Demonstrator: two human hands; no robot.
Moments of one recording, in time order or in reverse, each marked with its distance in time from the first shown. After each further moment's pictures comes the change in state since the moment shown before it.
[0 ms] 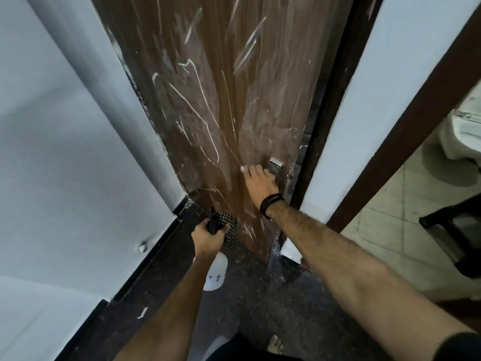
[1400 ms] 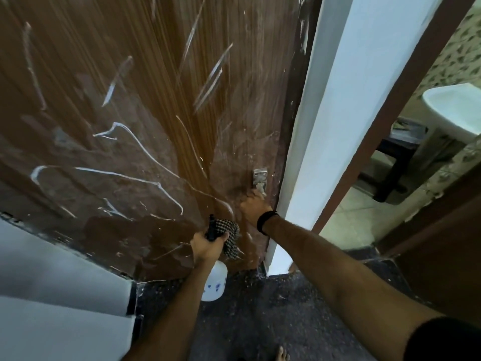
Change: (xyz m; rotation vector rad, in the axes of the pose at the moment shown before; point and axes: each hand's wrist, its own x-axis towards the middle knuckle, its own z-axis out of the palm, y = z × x) left_hand 0.219 0.113 0.086 0.151 -0.551 0.135; right_hand 0.121 0.079 0.025 0.058 -0.146 0.344
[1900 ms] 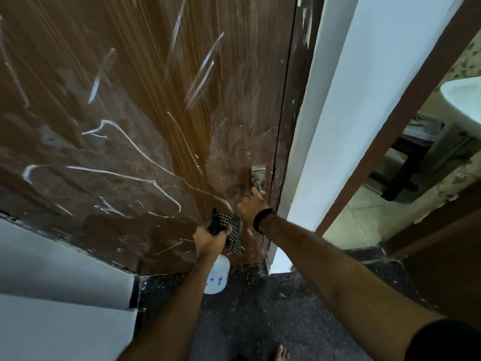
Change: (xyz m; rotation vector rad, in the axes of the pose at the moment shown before) left_hand 0.016 0.017 0.027 0.008 0.040 -0.043; right_hand 0.019 0.011 0.009 -0.049 -0.053 -0.002
